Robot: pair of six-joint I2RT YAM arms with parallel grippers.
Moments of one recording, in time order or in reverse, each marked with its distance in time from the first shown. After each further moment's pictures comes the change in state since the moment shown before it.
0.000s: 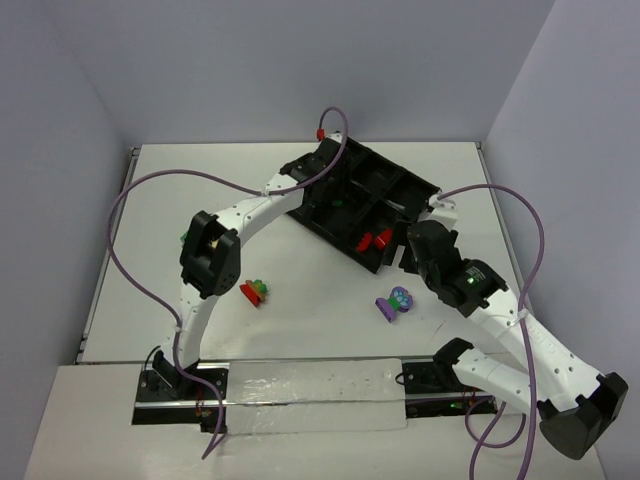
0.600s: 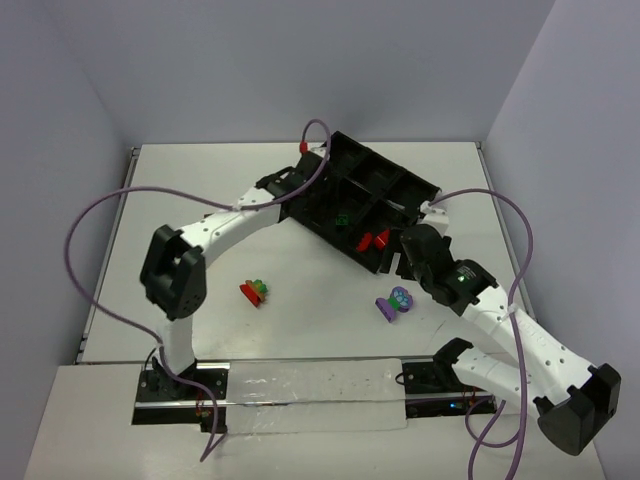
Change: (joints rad) left arm -0.021 -0.352 -0.406 0.002 -0.020 -0.008; right arm -0.002 0.033 -0.057 0.002 -0.043 -0.005
